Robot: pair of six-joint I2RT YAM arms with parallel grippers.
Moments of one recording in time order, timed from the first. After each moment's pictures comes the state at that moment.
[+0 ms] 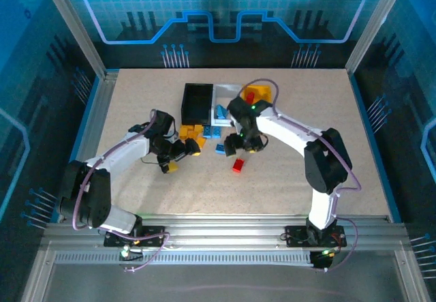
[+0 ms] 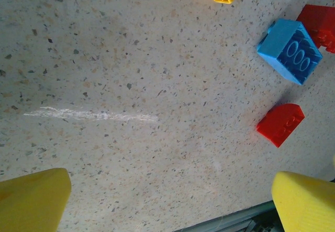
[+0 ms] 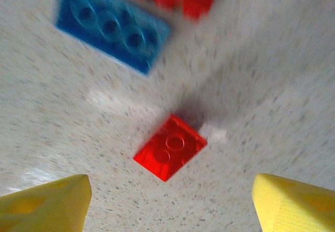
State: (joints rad) left arm -0.27 1.46 0.91 -0.72 0.45 -0.77; right arm 0.64 1.87 1.45 -1.07 -0.12 0.44
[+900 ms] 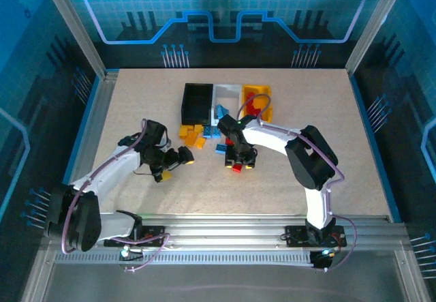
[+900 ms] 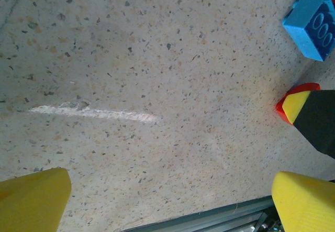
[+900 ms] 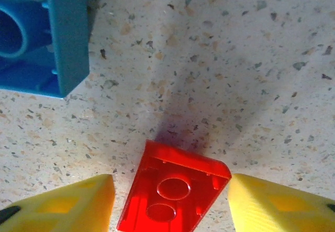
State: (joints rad) left arm -0.25 1.27 0.77 -0.76 0.43 -0.77; right arm 0.72 1.98 1.39 -0.98 -0.05 0.81
